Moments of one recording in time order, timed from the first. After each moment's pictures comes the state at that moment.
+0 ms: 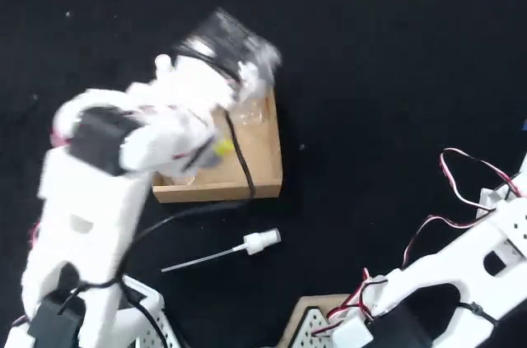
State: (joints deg) left arm 18.1 -25.9 -15.8 100.4 -19.6; right arm 57.4 -30.6 31.4 73.5 35.8
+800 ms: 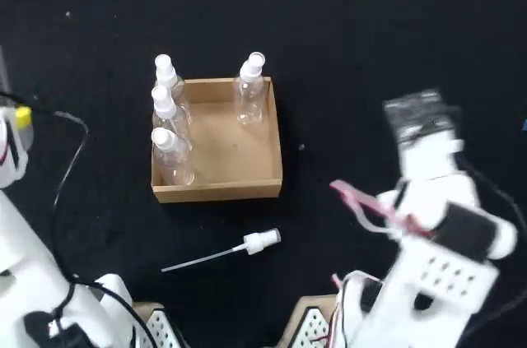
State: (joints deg) left arm -37.2 -36.4 -15.1 98.4 -19.7; right arm 26.0 -55.9 33.1 95.9 37.1
